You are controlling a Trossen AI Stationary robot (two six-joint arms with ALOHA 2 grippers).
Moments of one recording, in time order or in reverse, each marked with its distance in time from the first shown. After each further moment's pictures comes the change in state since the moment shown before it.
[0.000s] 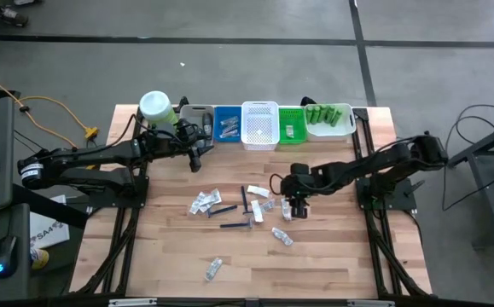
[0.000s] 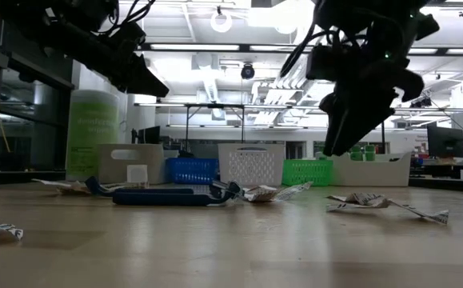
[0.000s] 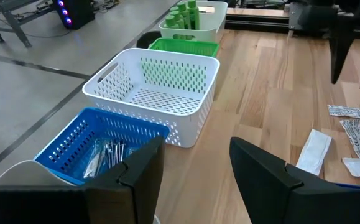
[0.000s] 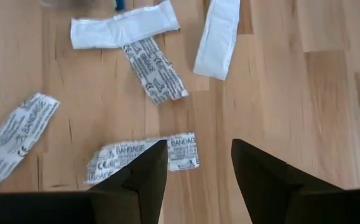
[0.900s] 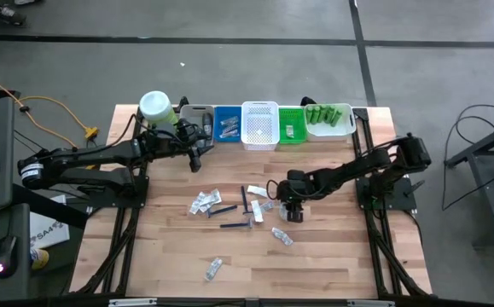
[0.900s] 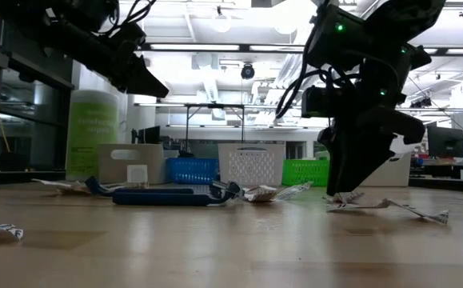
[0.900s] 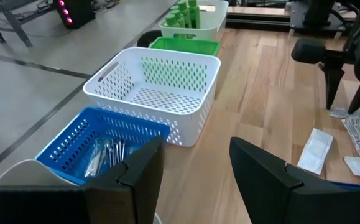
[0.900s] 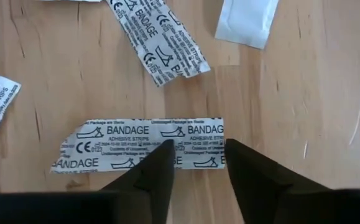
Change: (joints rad) left arm 0.000 0.002 0.000 -0.002 0.000 0.003; right arm 0.005 0.203 -0.042 0.119 -0.045 0.023
